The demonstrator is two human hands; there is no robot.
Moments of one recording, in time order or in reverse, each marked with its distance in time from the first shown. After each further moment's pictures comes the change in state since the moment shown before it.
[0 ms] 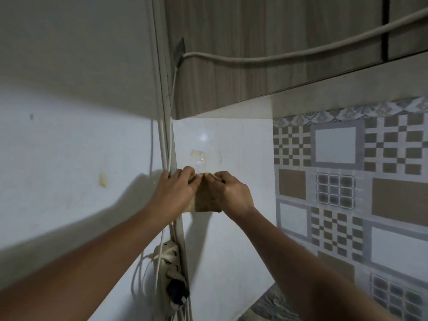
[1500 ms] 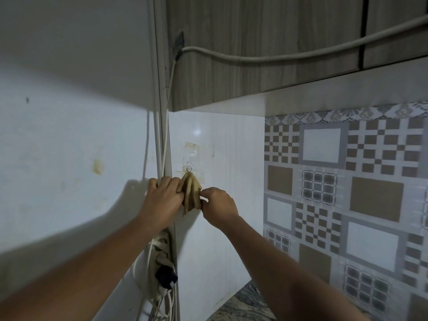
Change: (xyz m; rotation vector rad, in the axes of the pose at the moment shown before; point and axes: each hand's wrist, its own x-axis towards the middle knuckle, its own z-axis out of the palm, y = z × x) left_hand -0.033 0.014 0.055 0.057 0.083 -0.057; right_hand -0.030 -0.016 0.028 0.119 -0.188 0.242
